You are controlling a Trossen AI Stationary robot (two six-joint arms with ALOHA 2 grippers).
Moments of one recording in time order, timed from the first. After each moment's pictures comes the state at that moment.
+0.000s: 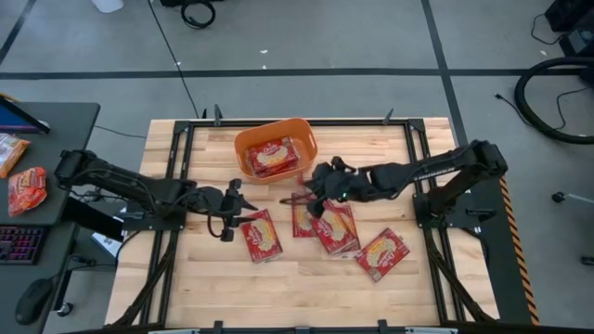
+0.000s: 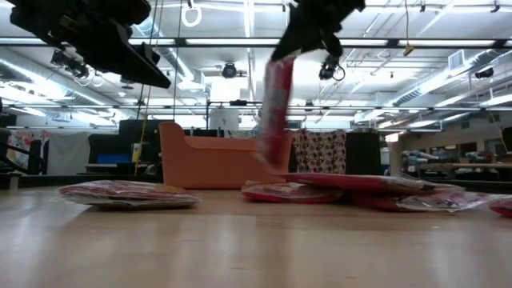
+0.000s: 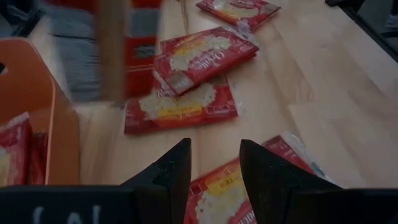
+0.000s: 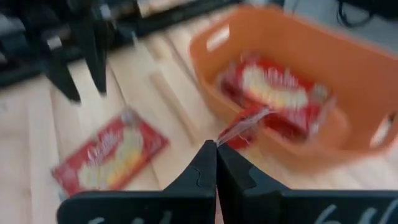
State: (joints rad) left arm -0.21 0.98 0.50 -0.06 -0.18 0.01; right arm 0.13 1.51 1.19 -0.32 0.47 0.43
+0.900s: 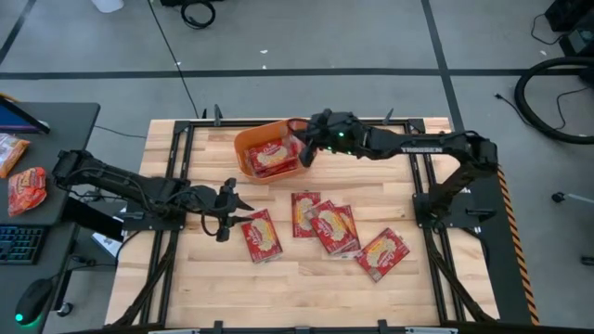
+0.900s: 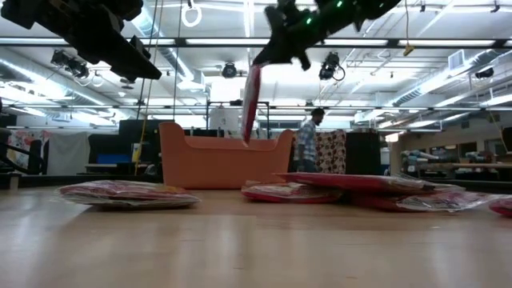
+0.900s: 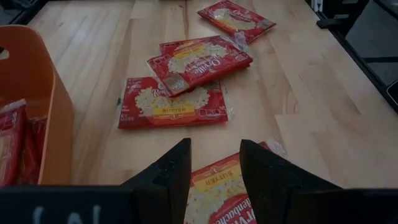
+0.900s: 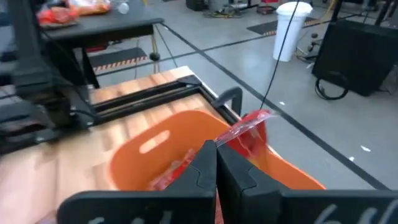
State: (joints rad) left arm -0.23 0.90 0.50 -0.11 -0.18 -0.10; right arm -0.27 1.56 1.19 0.06 0.17 0.10
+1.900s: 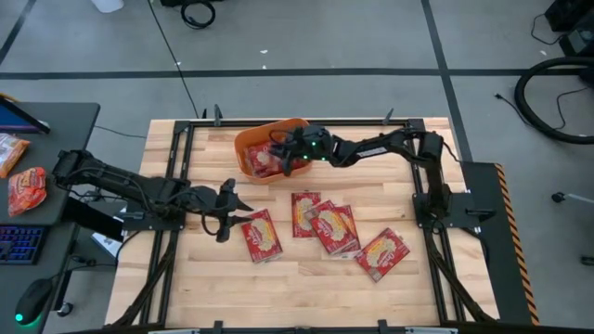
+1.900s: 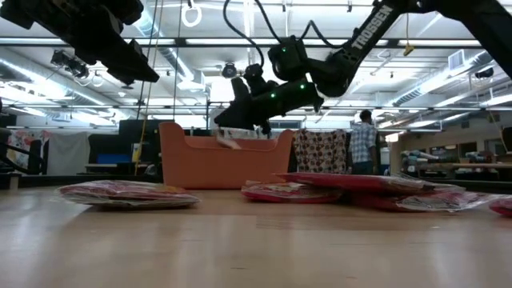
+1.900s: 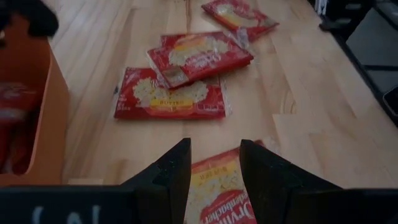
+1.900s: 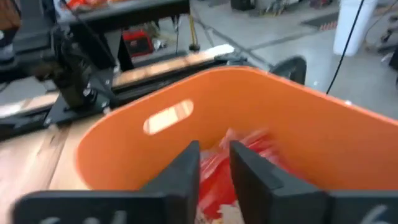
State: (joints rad) left arm -0.23 0.90 0.50 -0.13 -0.18 -0.17; right arm -0.35 2.01 1.20 0.57 -0.11 0.14
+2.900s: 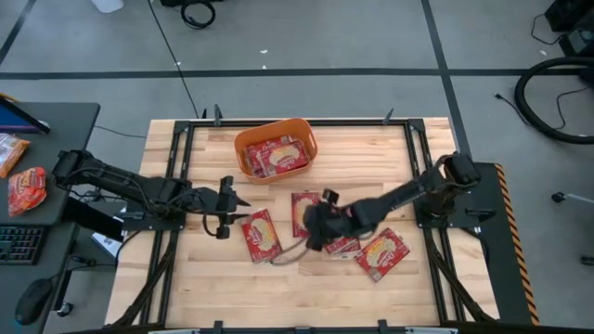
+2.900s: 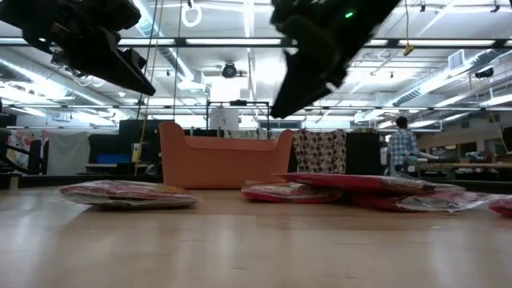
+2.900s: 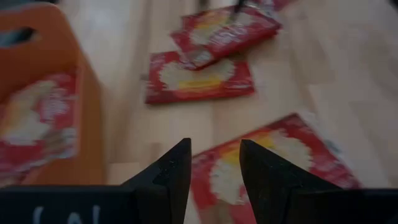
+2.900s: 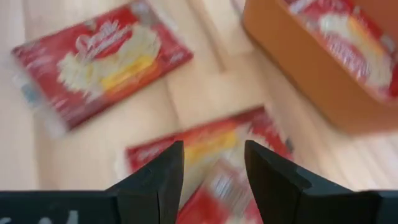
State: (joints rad) left arm -0.23 0.90 0.50 -0.21 -0.28 -0.04; right arm 0.31 1.78 1.20 -0.40 0.57 0.45
